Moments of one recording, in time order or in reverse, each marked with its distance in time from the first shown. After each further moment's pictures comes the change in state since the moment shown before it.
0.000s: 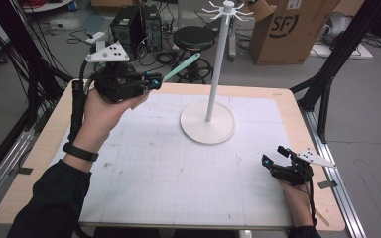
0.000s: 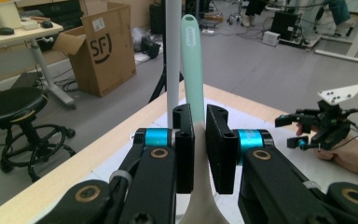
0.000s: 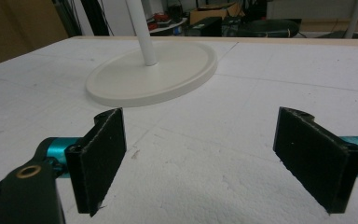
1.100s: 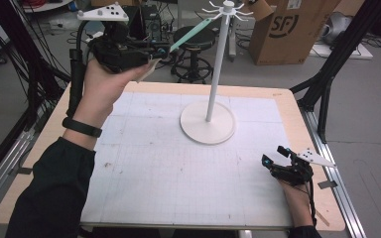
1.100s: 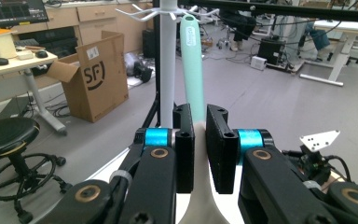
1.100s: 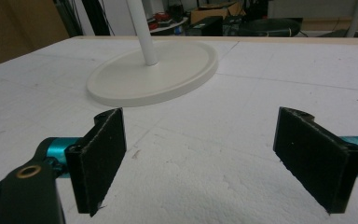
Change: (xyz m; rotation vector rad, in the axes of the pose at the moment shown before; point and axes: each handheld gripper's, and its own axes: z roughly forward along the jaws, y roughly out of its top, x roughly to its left) left arm 0.004 0.059 0.002 -0.082 -0.037 -0.011; right arm 0.000 0.000 0.000 0.003 0.005 0.006
